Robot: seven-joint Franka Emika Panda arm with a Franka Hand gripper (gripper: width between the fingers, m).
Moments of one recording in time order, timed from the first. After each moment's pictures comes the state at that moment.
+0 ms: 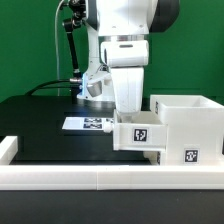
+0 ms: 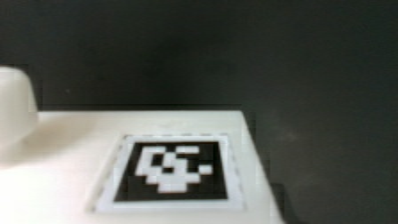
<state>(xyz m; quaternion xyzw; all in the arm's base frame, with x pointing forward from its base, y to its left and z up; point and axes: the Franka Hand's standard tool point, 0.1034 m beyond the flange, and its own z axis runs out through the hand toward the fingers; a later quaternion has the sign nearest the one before) 0.534 0.003 0.056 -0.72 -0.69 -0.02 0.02</state>
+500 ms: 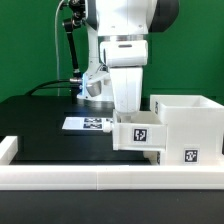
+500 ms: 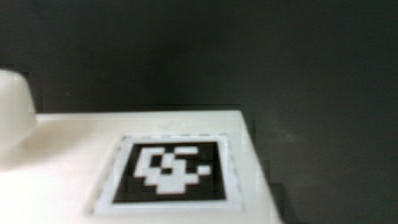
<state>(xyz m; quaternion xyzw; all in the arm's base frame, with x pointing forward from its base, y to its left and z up) 0.534 0.001 0.056 -0.73 -0.69 -0.02 0.02</state>
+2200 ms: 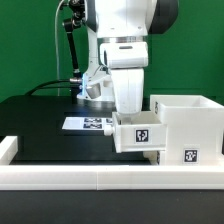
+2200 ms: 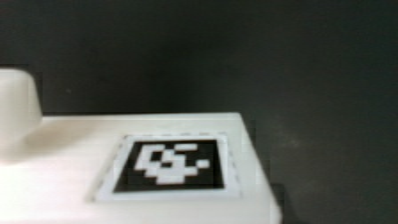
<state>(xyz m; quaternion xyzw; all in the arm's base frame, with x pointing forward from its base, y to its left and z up) 0.534 0.001 0.053 -0.71 -0.70 -0.03 0.02</state>
